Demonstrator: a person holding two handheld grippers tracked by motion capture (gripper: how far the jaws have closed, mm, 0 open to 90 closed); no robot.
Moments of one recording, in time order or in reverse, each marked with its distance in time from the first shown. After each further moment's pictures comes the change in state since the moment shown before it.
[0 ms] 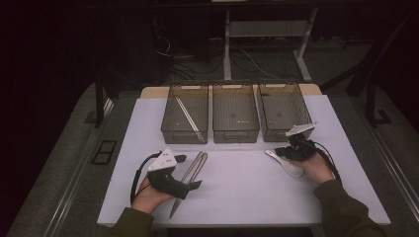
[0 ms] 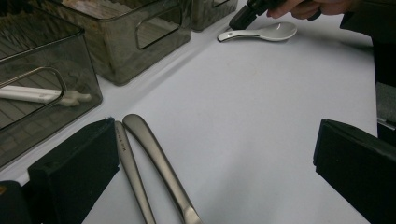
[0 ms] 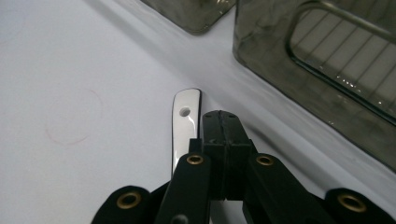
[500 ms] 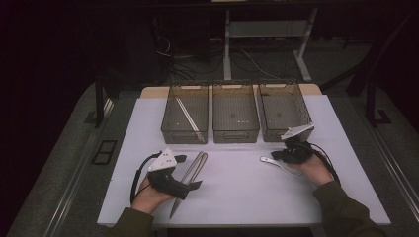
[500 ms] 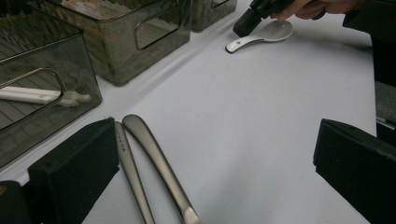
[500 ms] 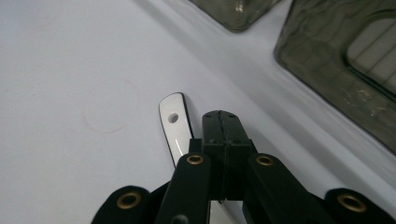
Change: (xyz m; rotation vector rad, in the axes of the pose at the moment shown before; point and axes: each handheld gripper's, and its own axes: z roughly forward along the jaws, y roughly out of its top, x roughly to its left) left arm -0.001 0.000 0.000 0.000 -0.001 0.003; right arm 0.015 0.003 -0.001 0.034 0.046 -0.067
